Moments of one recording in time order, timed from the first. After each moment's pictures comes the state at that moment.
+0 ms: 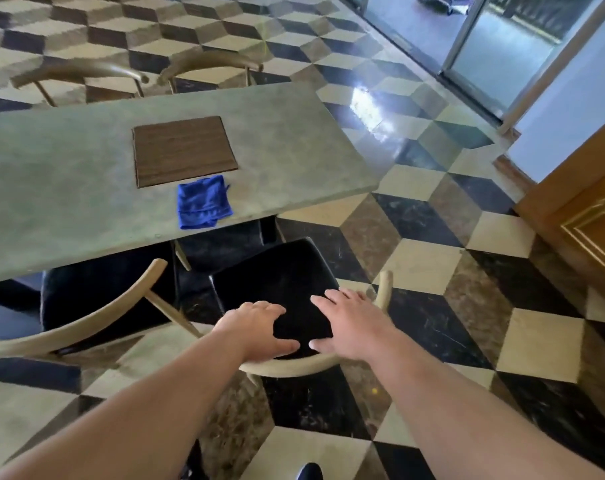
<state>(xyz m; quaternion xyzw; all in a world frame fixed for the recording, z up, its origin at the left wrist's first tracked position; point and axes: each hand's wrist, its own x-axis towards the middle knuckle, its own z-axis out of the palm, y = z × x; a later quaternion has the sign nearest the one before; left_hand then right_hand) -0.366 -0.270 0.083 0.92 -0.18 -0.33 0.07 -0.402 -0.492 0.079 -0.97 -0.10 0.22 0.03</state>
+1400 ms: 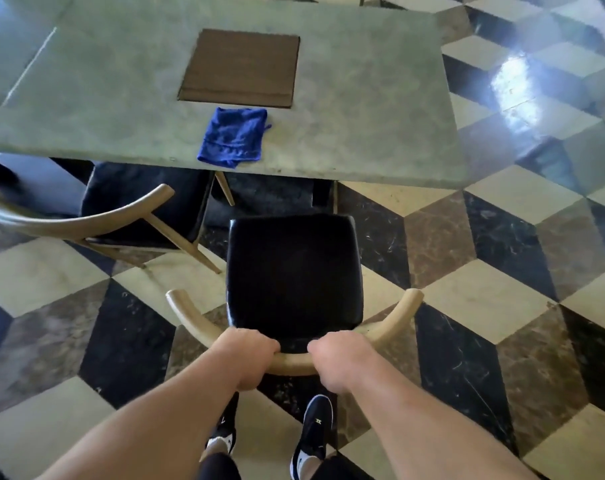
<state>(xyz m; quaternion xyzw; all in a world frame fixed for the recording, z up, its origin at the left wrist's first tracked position) -0.381 -0.362 -0.052 0.89 -0.13 -0.44 -0.03 -0.344 -0.563 -0.051 -0.86 -0.35 0.35 -0.08</state>
